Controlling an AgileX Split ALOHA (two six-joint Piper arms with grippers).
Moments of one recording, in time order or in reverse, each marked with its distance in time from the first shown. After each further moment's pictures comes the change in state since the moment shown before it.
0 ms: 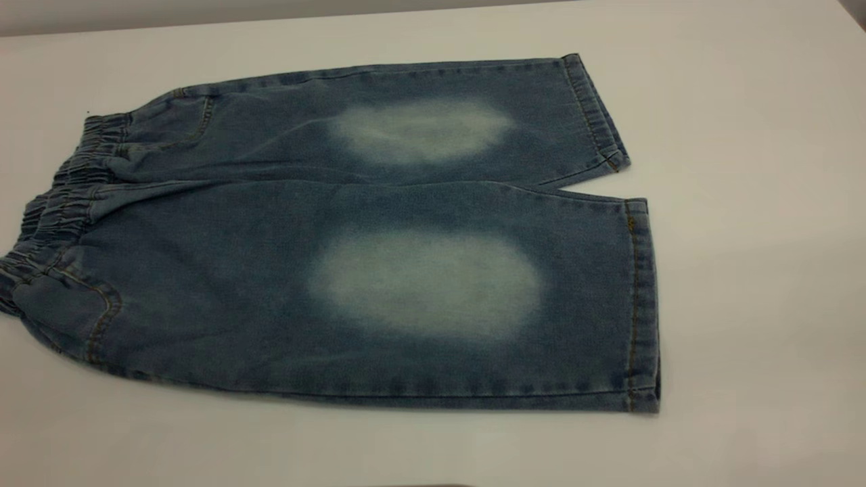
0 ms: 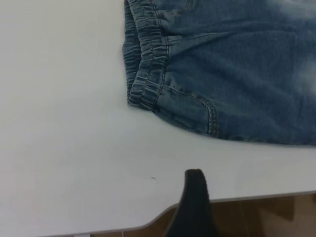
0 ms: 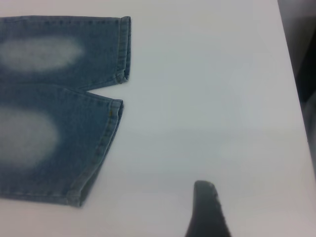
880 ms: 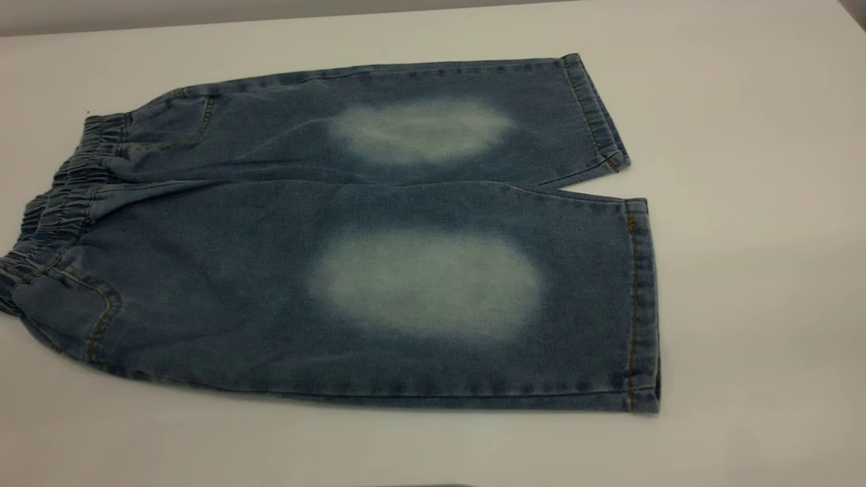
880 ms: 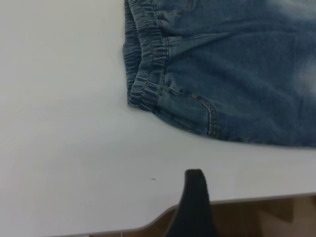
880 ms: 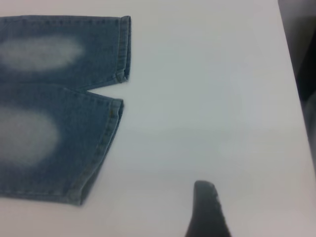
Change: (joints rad) left arm 0.000 0.003 -0.011 0.000 -0.010 -0.019; right arm 0.000 0.018 -0.002 0.006 -0.002 0.000
